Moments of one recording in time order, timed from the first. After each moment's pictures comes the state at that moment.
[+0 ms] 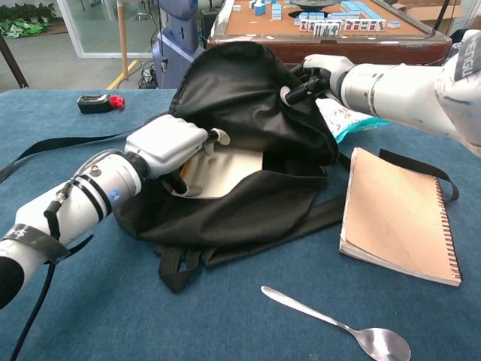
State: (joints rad) left arm -0.83 -1.95 -0.21 -0.92 1.38 1.02 0.44; right arm 0.99 -1.67 0.44 -1.24 -0.58 0.73 -0.01
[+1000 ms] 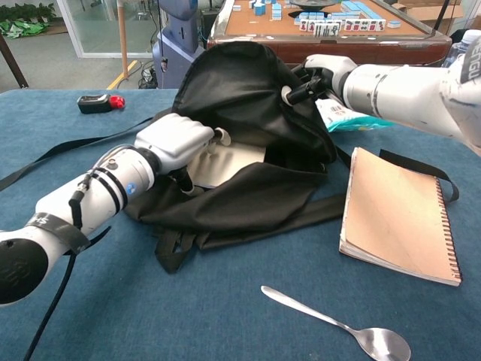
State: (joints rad) left arm -0.88 -1.99 -0.26 -0.92 1.24 0.98 0.57; right arm 0.97 -1.66 0.44 -1.26 -0.59 0.74 0.01
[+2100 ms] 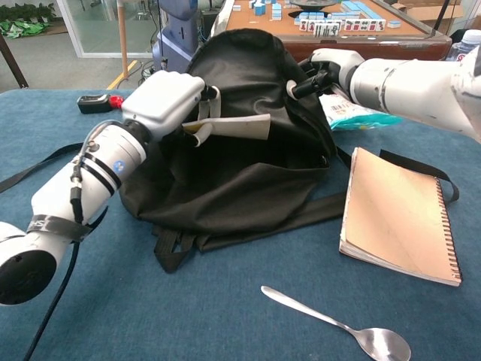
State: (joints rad) left arm -0.89 -2.06 -0.23 -0.67 1.44 1.28 0.15; right arm 0.96 -1.64 0.45 -1.28 -0.60 0.75 0.03
